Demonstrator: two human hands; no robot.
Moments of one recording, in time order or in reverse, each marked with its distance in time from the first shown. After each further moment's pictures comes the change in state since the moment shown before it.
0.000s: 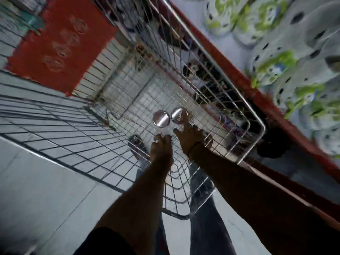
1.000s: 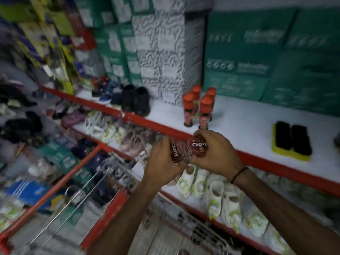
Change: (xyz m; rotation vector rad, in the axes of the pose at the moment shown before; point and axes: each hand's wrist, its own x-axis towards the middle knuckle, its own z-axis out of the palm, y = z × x) left_hand -0.255 0.086 -0.474 -0.396 0.969 0.833; right_hand -0.325 0.045 -0.448 0.352 1.267 -0.147
